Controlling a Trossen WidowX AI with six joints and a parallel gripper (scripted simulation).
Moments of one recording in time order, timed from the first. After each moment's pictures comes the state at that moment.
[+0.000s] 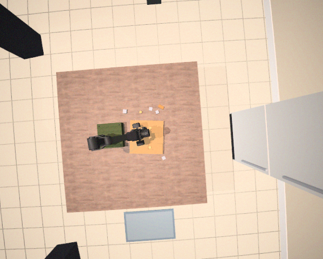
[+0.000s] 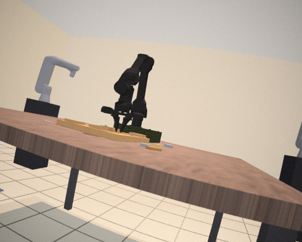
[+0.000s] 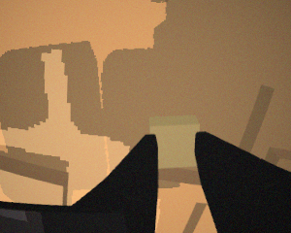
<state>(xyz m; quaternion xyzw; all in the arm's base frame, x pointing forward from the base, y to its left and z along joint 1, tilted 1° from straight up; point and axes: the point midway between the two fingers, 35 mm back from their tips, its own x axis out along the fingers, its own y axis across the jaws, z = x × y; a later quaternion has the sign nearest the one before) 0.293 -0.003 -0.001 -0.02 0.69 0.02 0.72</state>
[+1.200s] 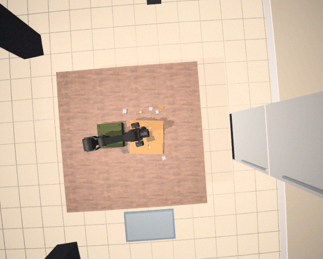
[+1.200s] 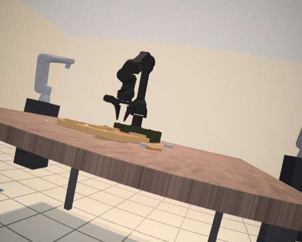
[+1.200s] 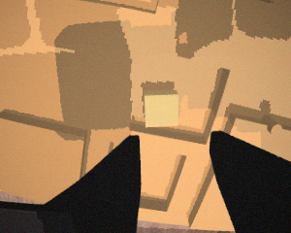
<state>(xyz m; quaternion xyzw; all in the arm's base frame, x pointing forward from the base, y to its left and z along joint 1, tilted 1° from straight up) 0.295 -0.004 0.051 -0.02 0.69 0.02 0.72</state>
